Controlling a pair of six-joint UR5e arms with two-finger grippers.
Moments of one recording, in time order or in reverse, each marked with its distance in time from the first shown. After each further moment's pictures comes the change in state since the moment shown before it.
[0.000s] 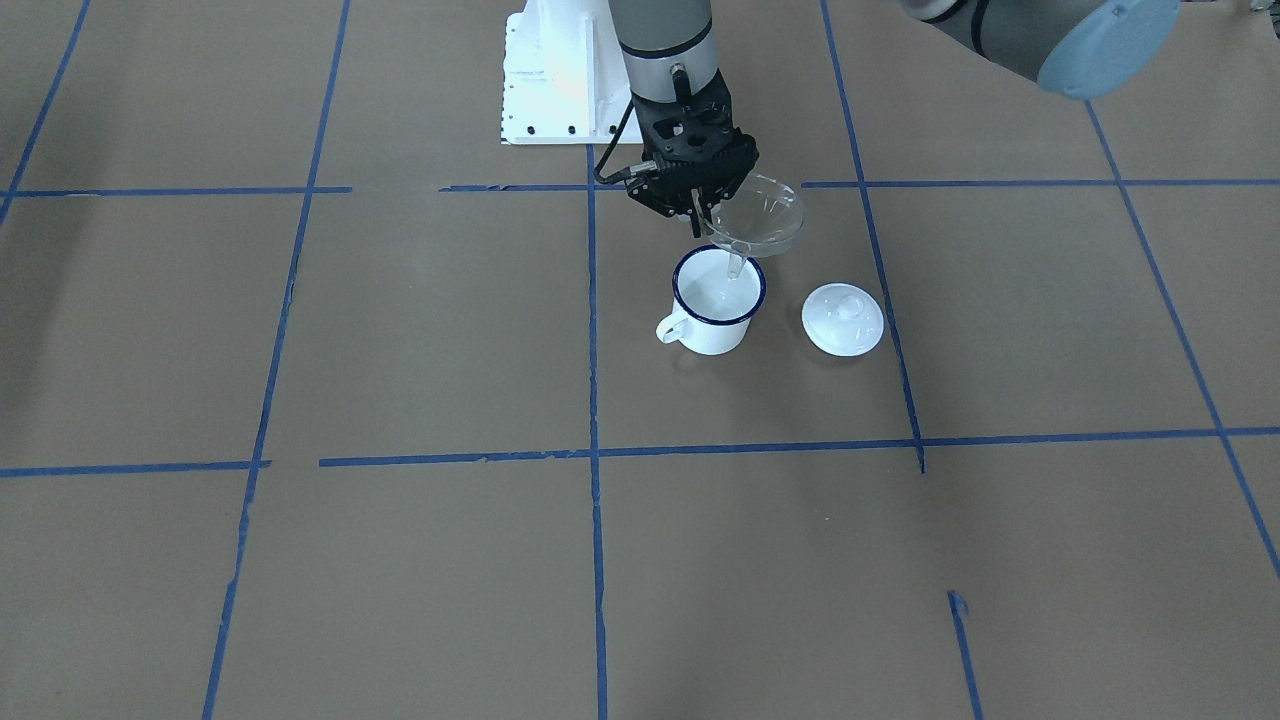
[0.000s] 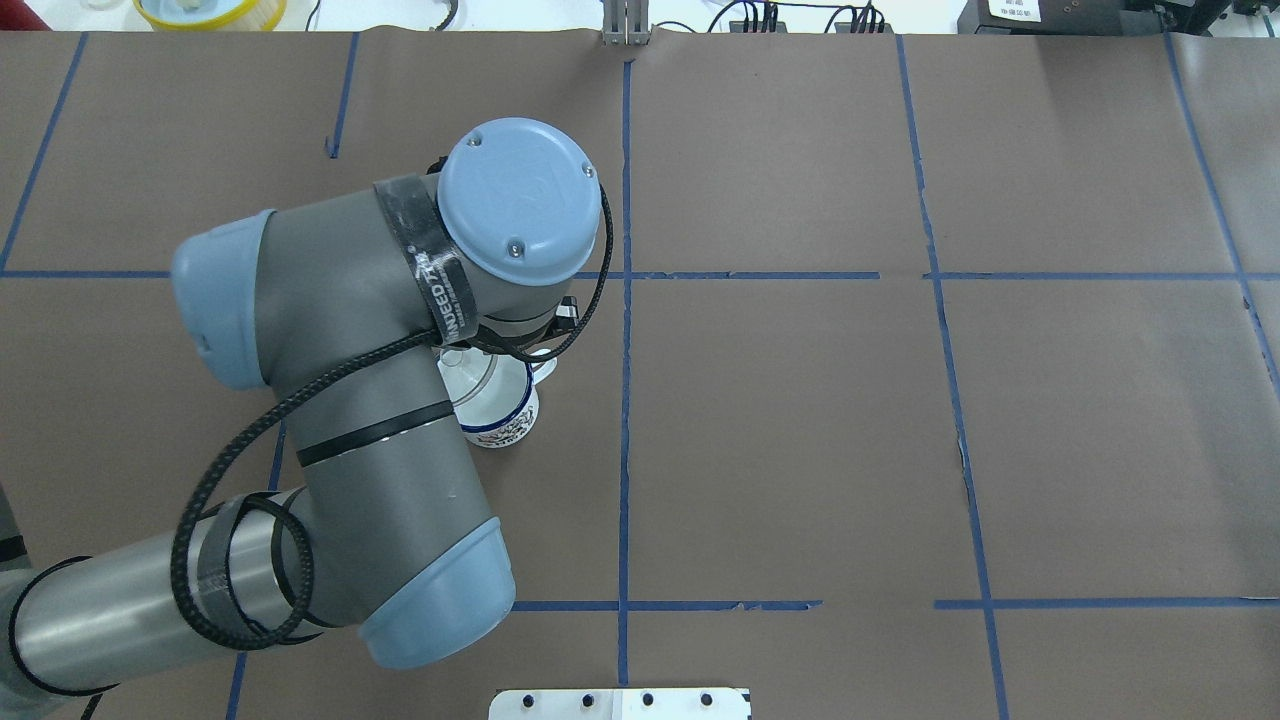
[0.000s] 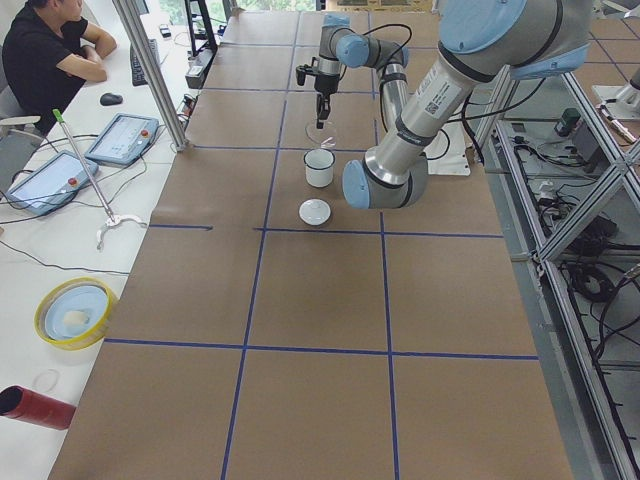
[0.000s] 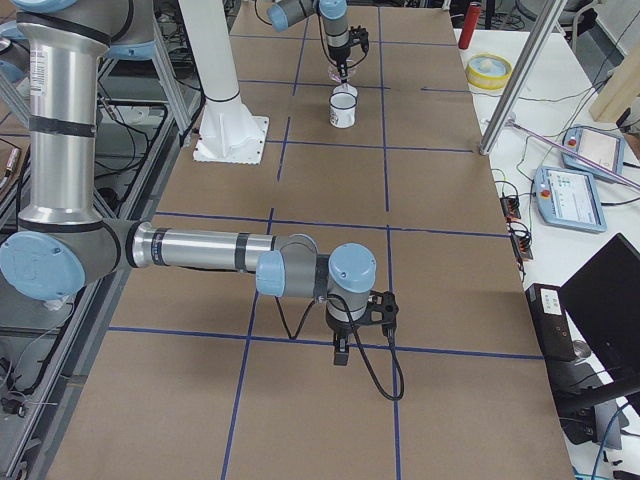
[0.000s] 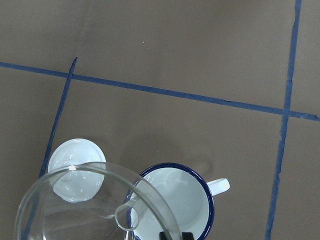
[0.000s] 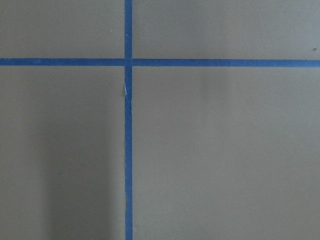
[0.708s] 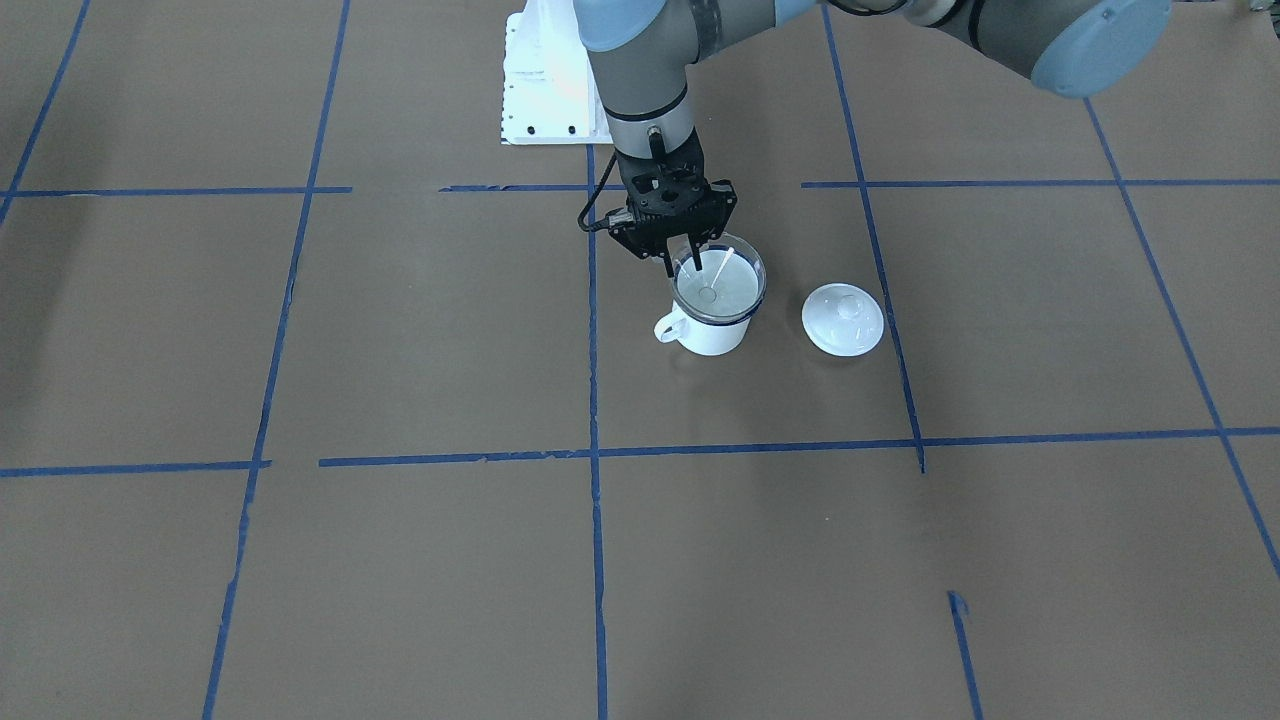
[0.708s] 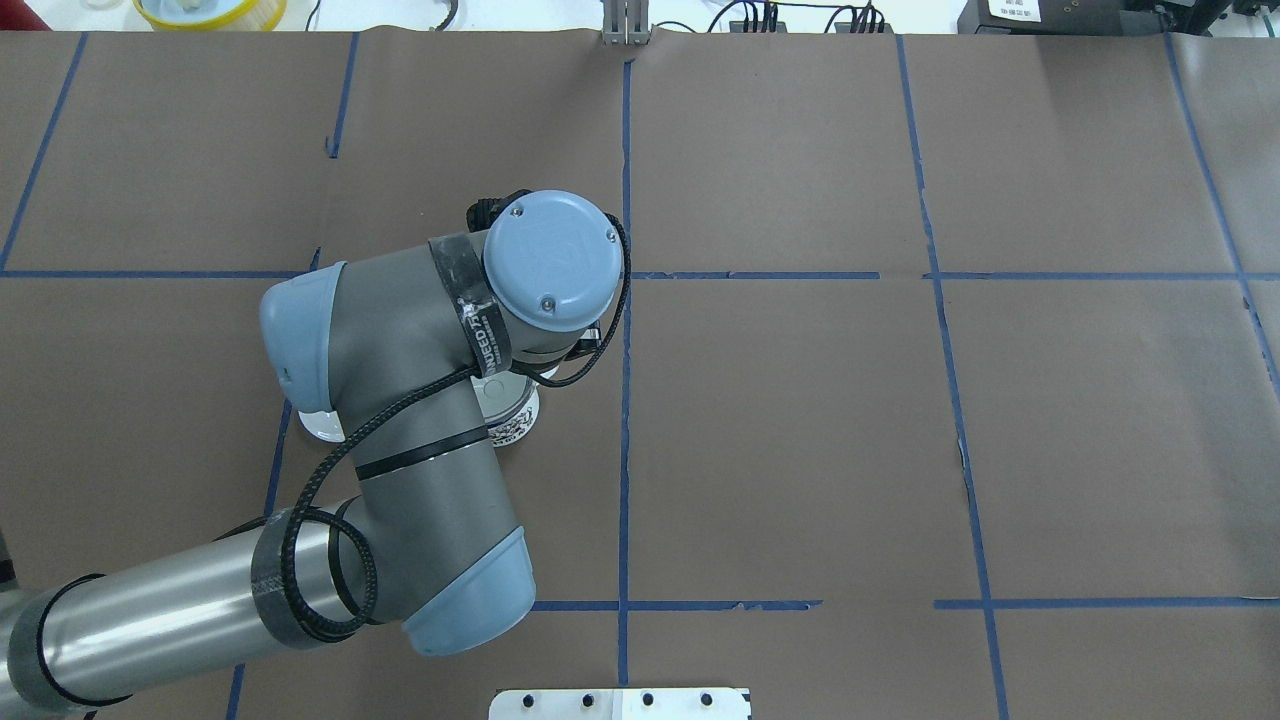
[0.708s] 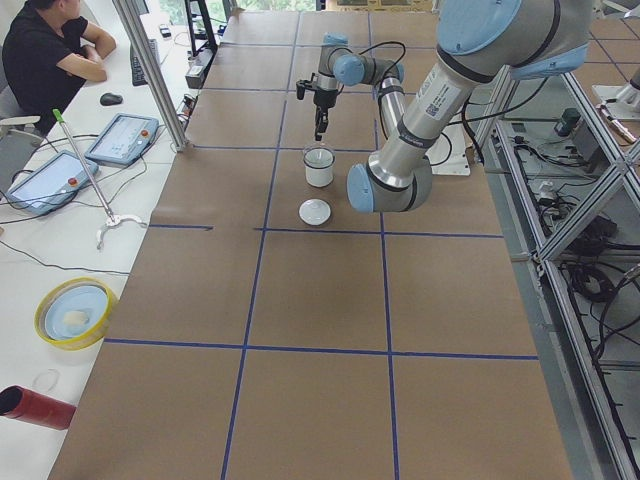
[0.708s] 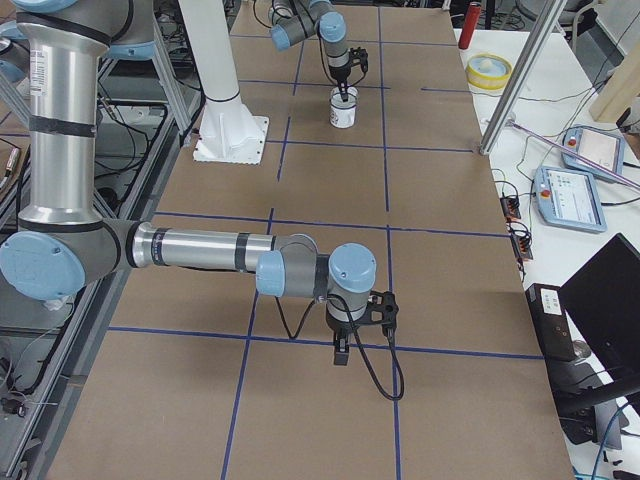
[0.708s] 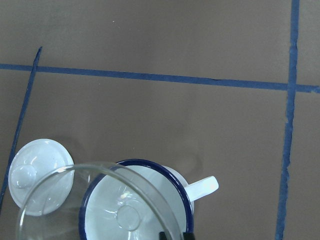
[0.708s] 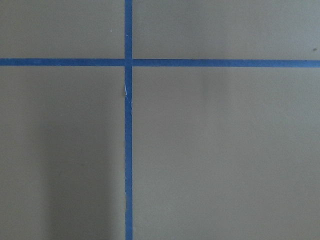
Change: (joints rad) left arm 0.032 0.055 0.091 -0.179 0.039 0.001; right arm 0.000 0.000 0.000 0.000 0.000 0.000
